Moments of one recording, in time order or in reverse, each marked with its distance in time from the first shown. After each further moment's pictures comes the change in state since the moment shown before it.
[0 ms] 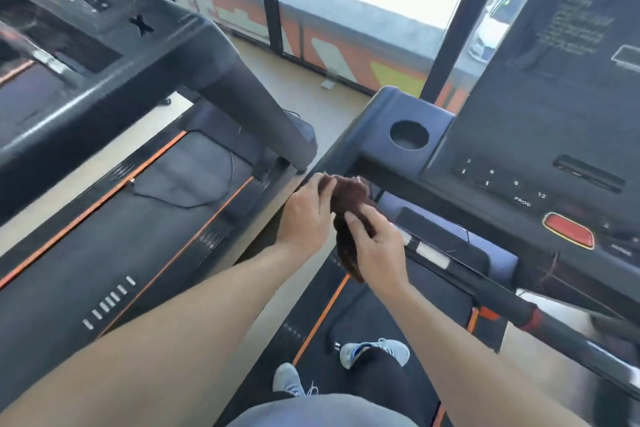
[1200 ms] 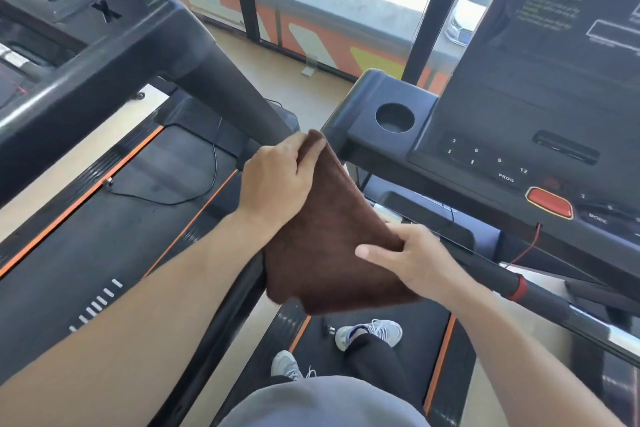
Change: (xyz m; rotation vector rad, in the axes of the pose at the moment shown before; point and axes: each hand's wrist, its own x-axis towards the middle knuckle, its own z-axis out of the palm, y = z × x) left_hand 0.020 0.043 -0.061 0.237 0.076 0.187; right_hand -0.028 -0.029 -0.080 -0.261 -0.427 0.250
